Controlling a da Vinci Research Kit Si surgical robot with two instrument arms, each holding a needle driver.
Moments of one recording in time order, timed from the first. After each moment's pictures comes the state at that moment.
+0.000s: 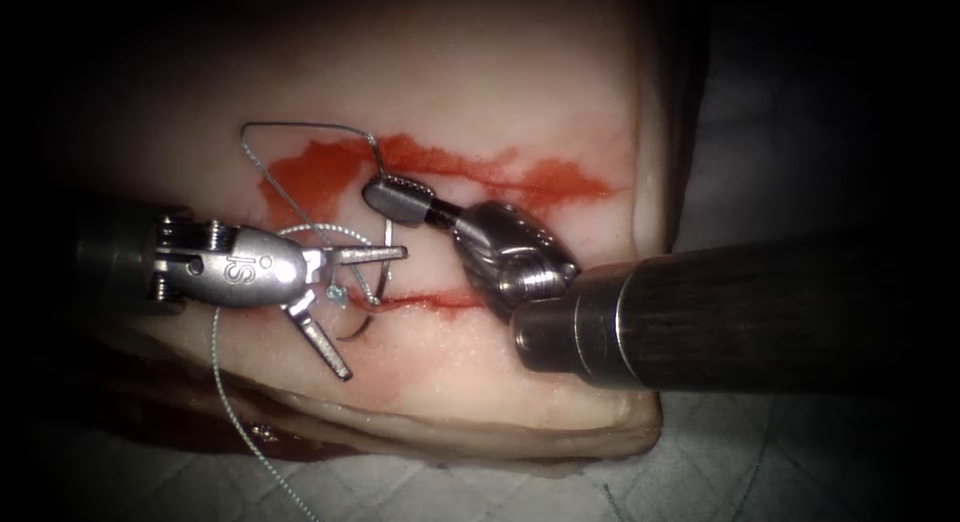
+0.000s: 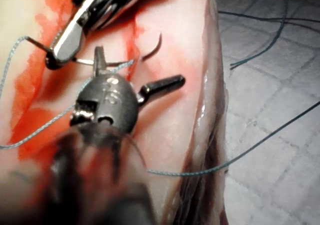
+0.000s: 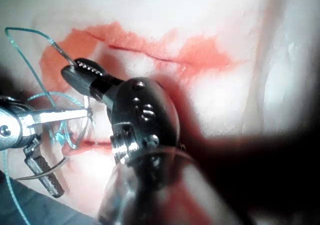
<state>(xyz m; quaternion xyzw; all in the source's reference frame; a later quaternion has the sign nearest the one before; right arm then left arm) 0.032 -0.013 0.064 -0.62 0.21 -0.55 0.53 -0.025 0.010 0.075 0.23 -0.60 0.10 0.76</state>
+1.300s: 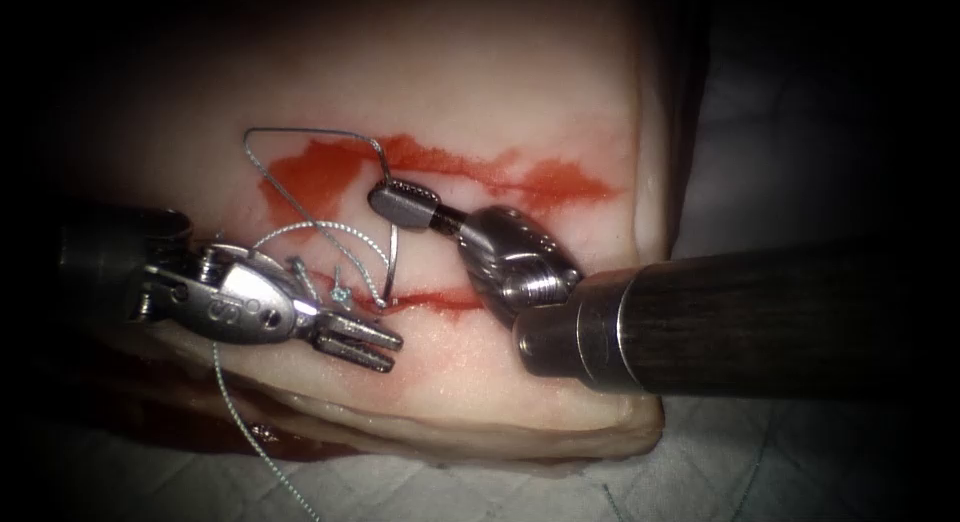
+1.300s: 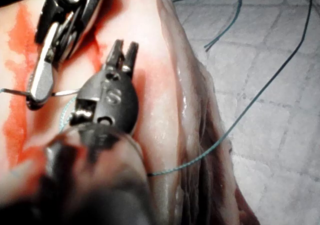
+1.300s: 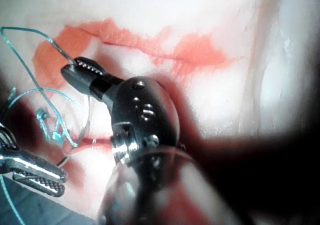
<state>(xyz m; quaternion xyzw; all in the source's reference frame) 0.031 -0.014 0.065 -0.62 0.19 -0.55 0.53 -0.025 0.007 0.071 0.15 -0.63 0.17 0.75</state>
